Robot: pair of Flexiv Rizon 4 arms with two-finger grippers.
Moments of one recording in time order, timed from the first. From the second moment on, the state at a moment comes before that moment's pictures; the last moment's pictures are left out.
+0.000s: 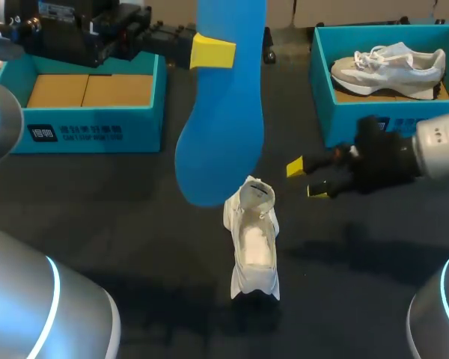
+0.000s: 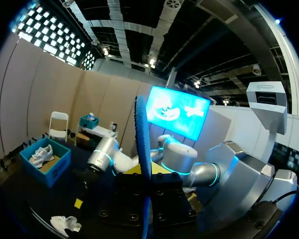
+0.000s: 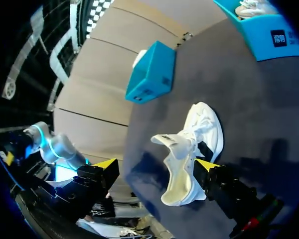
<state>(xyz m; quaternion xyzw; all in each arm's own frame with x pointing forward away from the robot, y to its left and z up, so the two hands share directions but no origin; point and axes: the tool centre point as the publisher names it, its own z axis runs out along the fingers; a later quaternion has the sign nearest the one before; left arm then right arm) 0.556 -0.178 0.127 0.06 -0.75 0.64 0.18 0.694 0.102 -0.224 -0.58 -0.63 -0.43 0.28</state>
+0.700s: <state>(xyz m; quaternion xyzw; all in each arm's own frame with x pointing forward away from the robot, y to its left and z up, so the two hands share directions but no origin) 0.556 -0.178 0.127 0.06 -0.75 0.64 0.18 0.706 0.110 -0.196 -0.56 -0.60 -0.46 0.35</state>
